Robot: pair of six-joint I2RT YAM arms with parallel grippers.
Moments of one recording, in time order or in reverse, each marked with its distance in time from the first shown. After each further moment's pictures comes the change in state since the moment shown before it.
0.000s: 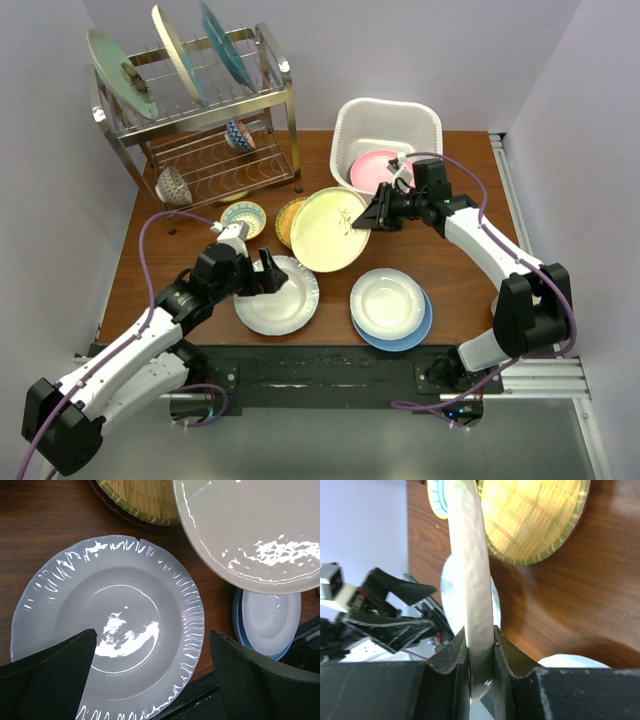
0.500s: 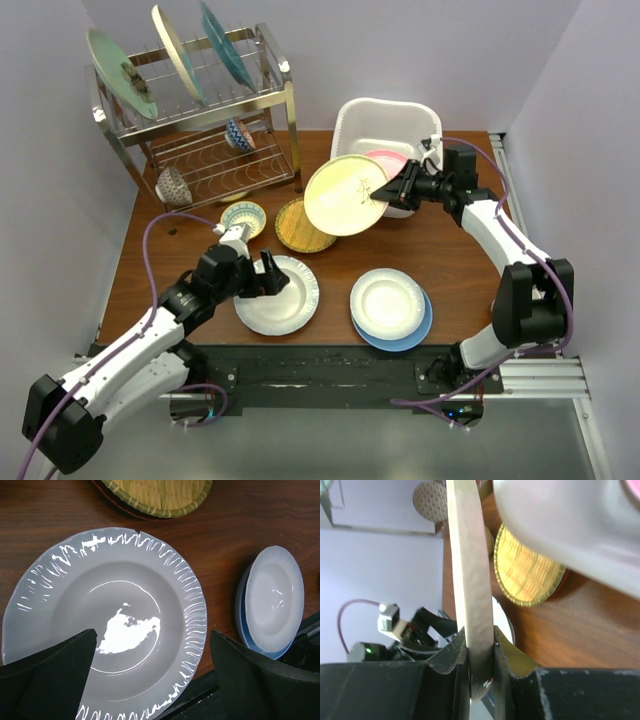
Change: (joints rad) left arm 0.000 0.014 -0.026 0.033 0.020 -0.002; right arm -0.182 0.045 0.038 0.175 -0.118 0.150
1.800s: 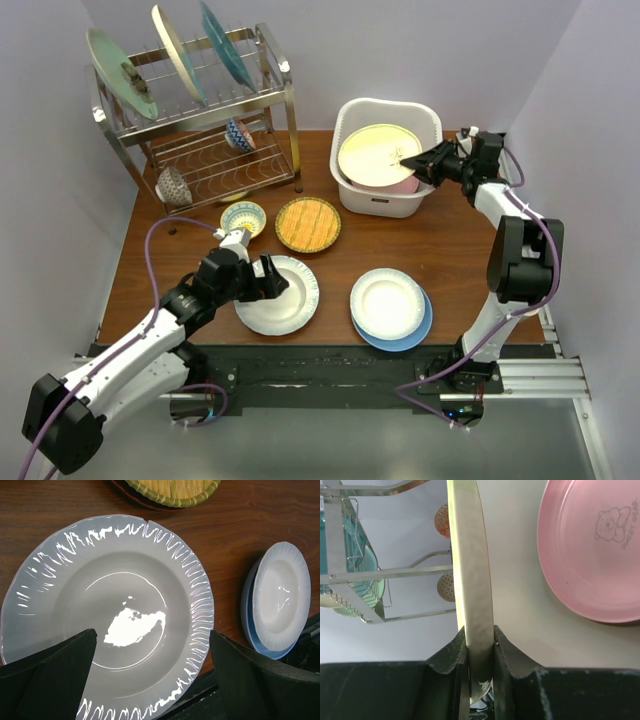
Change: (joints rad) left arm 0.000 -0.002 -0.036 0.004 0.003 -0.024; right arm -0.208 0.299 0.138 0.296 -0.015 0.295
